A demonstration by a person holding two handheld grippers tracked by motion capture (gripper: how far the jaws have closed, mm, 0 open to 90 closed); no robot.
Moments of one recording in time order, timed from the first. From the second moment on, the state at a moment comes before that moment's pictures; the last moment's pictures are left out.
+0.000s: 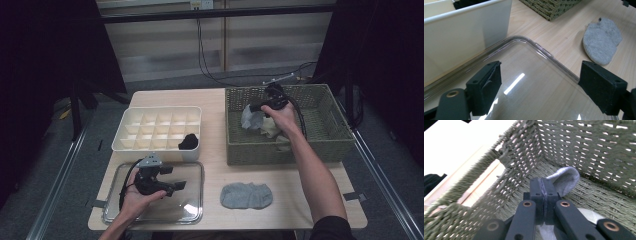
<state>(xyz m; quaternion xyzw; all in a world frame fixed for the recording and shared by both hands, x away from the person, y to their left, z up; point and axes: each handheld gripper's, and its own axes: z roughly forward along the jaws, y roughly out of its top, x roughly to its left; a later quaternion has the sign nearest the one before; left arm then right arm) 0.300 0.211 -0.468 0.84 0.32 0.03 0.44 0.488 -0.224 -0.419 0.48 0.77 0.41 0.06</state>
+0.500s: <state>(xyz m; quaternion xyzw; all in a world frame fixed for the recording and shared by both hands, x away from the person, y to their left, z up) 0.296 0.208 -0.466 0.84 0.30 0.02 0.45 0.471 -0.231 -0.396 0.47 0.76 0.45 0.06</state>
